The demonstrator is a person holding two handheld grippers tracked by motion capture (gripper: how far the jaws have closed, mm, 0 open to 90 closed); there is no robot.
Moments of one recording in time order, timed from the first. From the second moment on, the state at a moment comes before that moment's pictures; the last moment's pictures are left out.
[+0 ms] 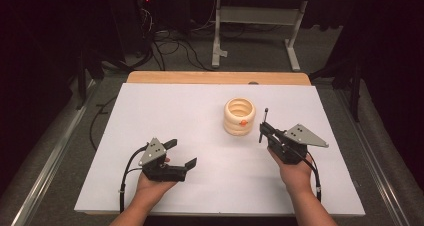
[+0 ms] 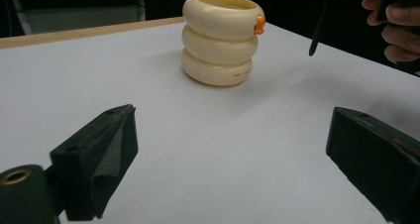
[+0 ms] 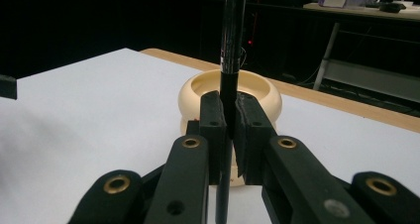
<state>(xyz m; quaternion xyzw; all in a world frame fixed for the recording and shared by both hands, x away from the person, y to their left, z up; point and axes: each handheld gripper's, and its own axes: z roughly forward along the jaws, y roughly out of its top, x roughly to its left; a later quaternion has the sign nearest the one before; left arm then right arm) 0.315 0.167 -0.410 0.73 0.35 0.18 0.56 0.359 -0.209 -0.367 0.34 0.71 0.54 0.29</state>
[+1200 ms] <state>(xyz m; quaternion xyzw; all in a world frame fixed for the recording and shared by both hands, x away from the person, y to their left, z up) 0.313 0.167 -0.409 0.72 0.35 0.18 0.57 0.392 -0.200 -0.337 0.35 0.69 0.55 0.30</state>
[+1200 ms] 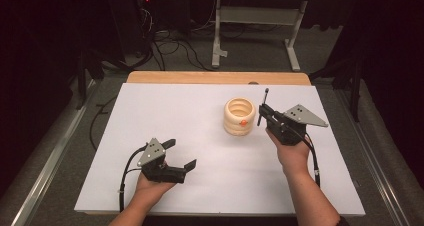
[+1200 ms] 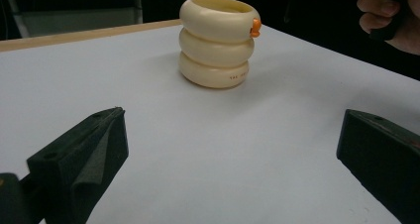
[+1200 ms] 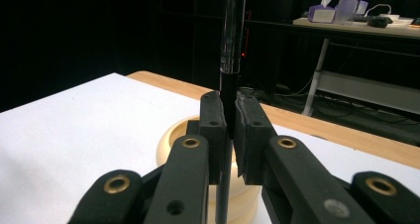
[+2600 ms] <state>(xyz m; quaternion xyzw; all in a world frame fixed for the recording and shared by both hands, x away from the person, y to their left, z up) 0.312 0.170 -0.407 0.73 0.34 0.18 0.57 0.436 -0.162 -0.327 0.36 0.70 0.55 0.28</state>
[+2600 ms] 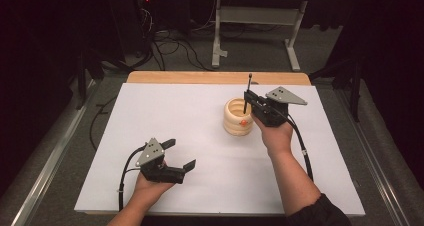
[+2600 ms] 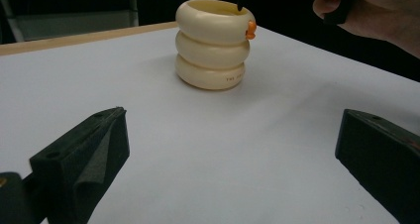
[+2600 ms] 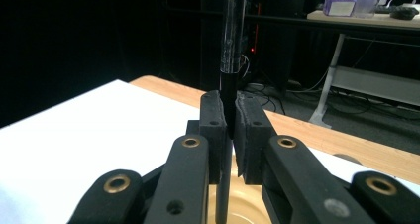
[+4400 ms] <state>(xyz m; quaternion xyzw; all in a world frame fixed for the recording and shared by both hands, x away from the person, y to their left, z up) 0.311 0.169 -0.406 0.73 0.33 0.18 0.57 0.450 -0.163 -0.371 0.39 0.73 0.51 0.24</state>
